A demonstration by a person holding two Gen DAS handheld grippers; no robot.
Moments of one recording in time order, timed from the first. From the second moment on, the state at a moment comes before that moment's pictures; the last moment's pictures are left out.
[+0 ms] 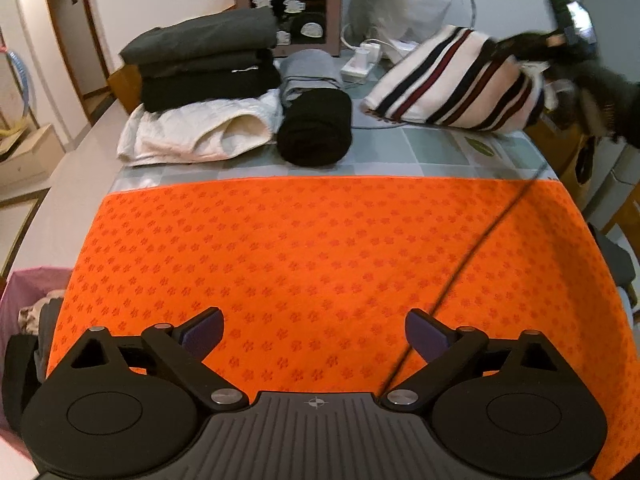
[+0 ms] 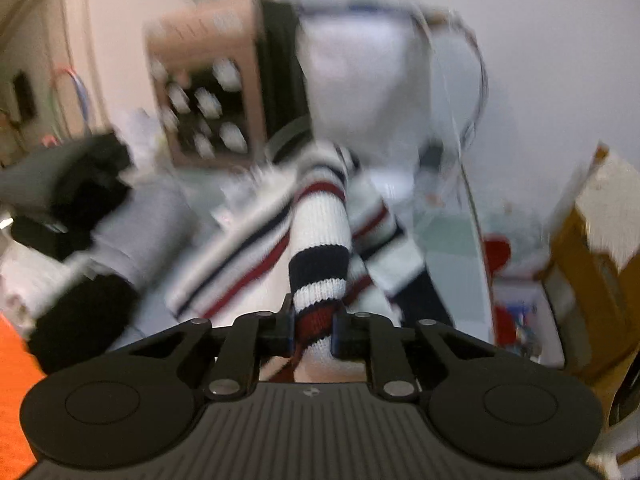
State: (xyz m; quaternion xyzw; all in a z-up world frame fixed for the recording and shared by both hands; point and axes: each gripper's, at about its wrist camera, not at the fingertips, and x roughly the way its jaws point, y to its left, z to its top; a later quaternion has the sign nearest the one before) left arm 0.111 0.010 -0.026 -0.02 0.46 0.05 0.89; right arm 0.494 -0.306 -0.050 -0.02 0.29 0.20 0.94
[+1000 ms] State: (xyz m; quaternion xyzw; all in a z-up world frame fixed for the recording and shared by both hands) left arm -0.058 0.033 0.015 0.00 0.37 -0.01 0.93; right arm 0.091 -0.286 0.216 0.10 0.24 0.38 0.89
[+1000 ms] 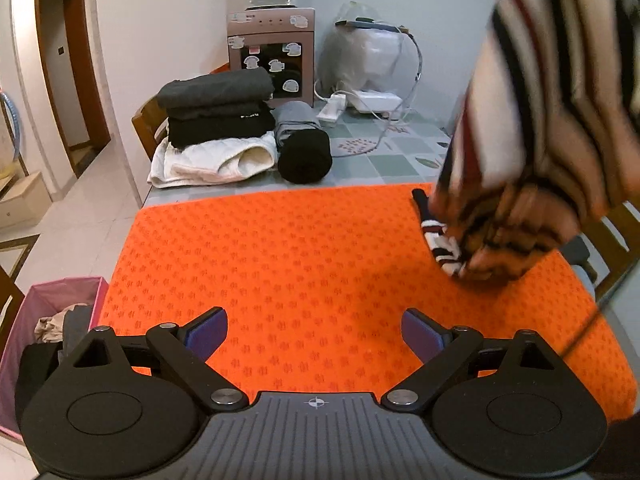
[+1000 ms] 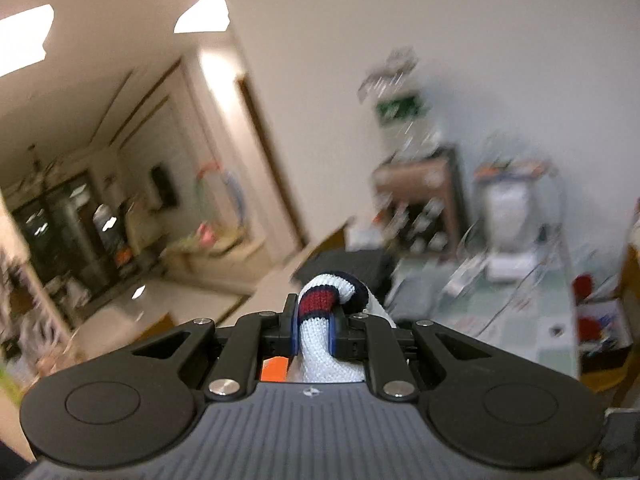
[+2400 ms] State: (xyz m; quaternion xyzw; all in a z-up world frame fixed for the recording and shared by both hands) left arm -0.044 0.048 -0.090 -0.09 0.45 0.04 0.89; right arm 0.028 -0.186 -0.069 -0.22 0.36 0.39 0.82
